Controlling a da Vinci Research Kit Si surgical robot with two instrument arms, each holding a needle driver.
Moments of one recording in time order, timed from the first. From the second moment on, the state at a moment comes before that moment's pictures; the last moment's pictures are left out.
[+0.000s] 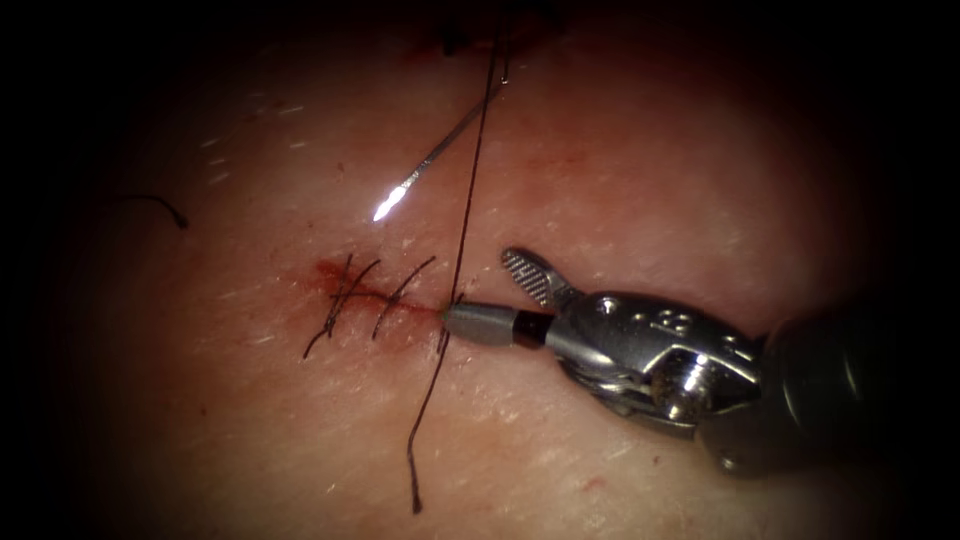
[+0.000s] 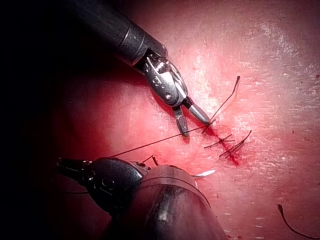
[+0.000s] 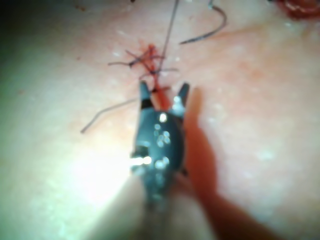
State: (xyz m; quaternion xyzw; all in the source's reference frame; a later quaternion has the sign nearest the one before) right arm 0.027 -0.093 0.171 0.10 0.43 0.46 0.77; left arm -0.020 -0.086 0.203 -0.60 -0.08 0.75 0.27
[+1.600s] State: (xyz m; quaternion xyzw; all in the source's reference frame) right arm 0.033 -0.091 0.173 0.09 0.45 0.42 0.78; left arm -0.021 -0.087 0.201 -0.60 -0.08 0.75 0.27
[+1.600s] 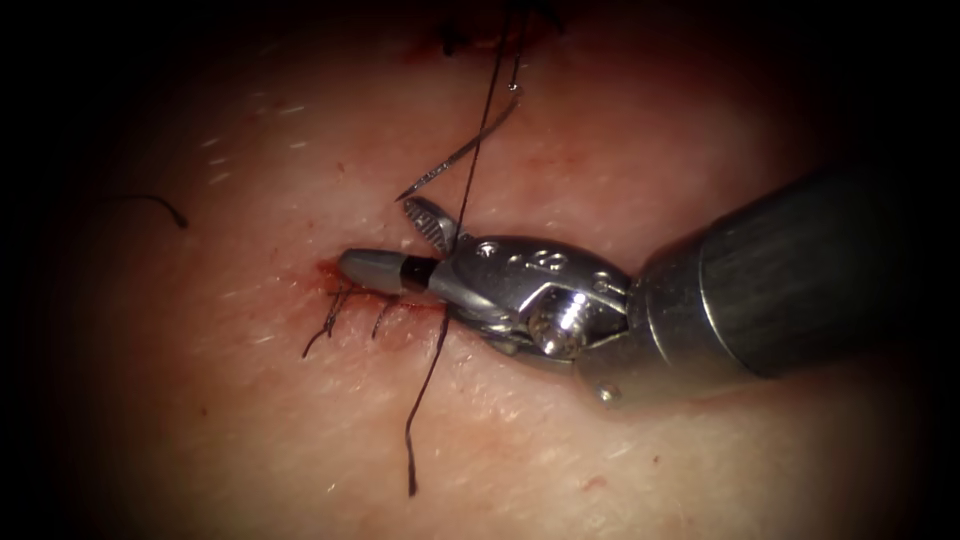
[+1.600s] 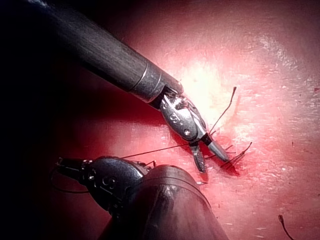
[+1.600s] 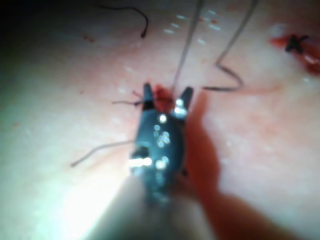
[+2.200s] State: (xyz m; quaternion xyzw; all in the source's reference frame) right arm 0.029 -0.091 0.172 0.08 0.48 0.41 0.77; left arm -0.018 -0.087 0.201 -0.60 -0.08 0.75 0.26
